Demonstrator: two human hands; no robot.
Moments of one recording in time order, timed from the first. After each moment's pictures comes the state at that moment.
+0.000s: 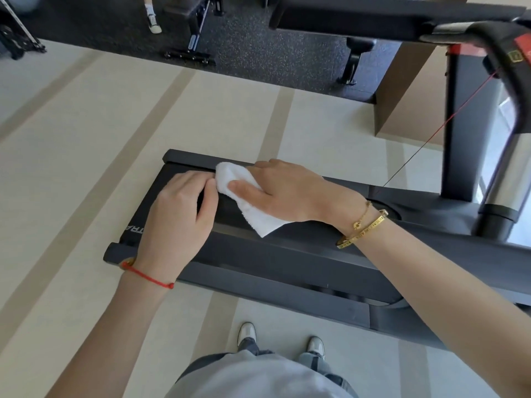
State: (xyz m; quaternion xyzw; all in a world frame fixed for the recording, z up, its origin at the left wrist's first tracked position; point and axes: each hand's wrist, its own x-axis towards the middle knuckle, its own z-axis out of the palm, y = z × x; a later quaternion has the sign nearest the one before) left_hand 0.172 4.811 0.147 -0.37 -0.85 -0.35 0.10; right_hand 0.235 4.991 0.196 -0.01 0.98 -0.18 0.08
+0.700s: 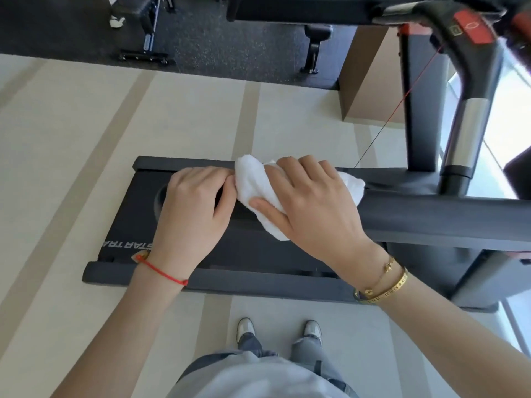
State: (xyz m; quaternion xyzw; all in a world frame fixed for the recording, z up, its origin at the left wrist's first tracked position) left_hand 0.188 4.837 0.153 -0.48 -0.79 -0.35 0.14; right_hand 0.316 4.978 0.167 0.10 0.95 0.11 -0.27
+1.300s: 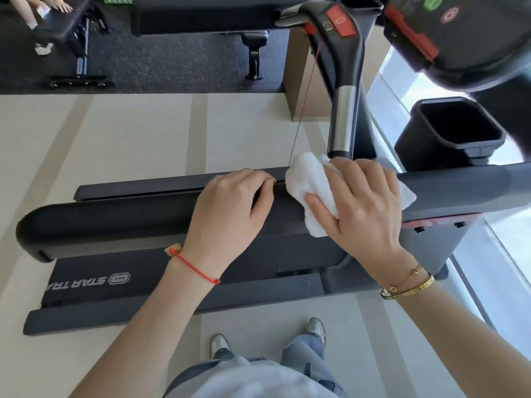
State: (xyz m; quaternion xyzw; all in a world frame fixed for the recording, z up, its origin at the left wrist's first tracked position) left_hand 0.323 4.968 0.174 -0.57 -0.75 -0.34 0.03; right_hand 0.491 5.096 0.164 0.23 0.88 0.21 -0.37
